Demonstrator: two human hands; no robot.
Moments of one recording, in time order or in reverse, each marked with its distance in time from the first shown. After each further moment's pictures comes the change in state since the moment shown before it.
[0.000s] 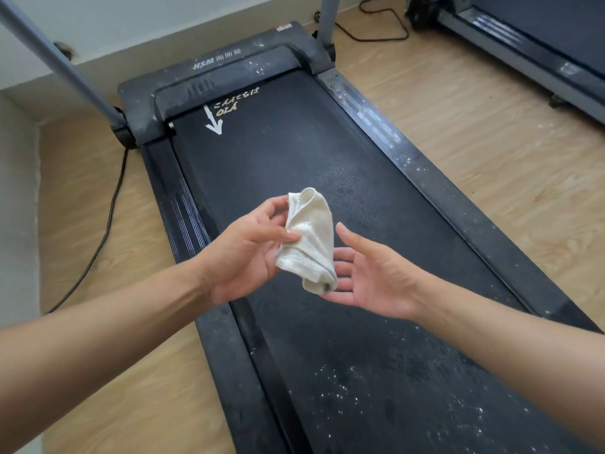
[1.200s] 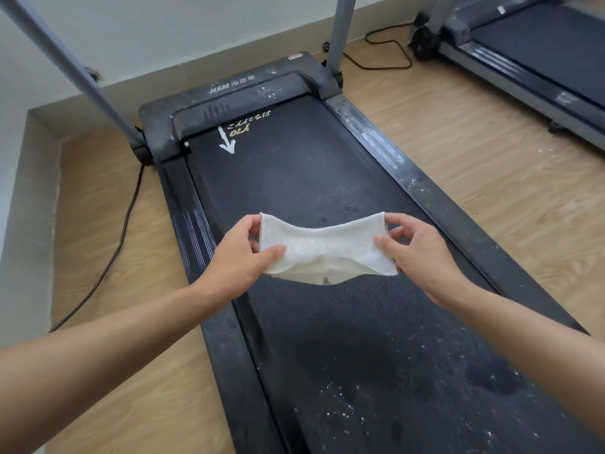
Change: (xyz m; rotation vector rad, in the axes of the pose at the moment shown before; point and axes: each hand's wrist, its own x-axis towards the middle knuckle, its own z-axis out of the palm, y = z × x) left_hand -0.004 -0.005 -0.034 0.862 0.541 0.182; right_hand -0.006 -0.034 -0.033 -0.705 0.653 -0.582
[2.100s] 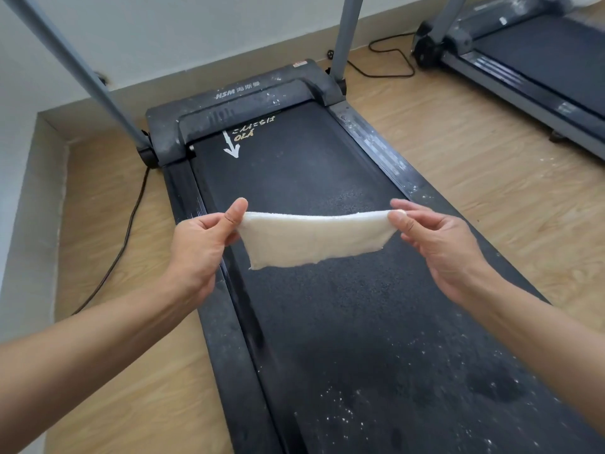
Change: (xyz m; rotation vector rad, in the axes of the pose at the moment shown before) left_hand 0.005 0.006 -0.034 -0.539 0.247 -0.059; right_hand -0.002 -0.028 -0.020 0.369 0.003 -0.045
